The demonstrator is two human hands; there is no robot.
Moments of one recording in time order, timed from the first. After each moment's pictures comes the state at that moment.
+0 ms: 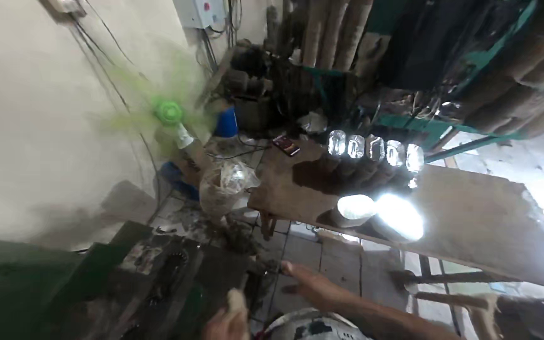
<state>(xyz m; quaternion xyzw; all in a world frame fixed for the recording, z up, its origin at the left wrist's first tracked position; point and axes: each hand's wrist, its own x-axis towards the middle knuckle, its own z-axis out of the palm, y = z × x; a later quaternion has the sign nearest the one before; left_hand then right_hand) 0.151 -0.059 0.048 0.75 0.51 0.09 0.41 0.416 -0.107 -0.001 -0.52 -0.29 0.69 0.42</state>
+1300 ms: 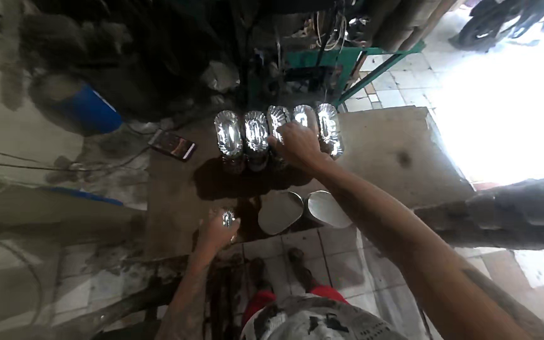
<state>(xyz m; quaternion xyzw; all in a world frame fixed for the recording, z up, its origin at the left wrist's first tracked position) 0.534 0.141 -0.101 0.88 0.35 -0.13 0.31 0.822 0.012 0.008 -0.88 -0.46 0.01 0.10</state>
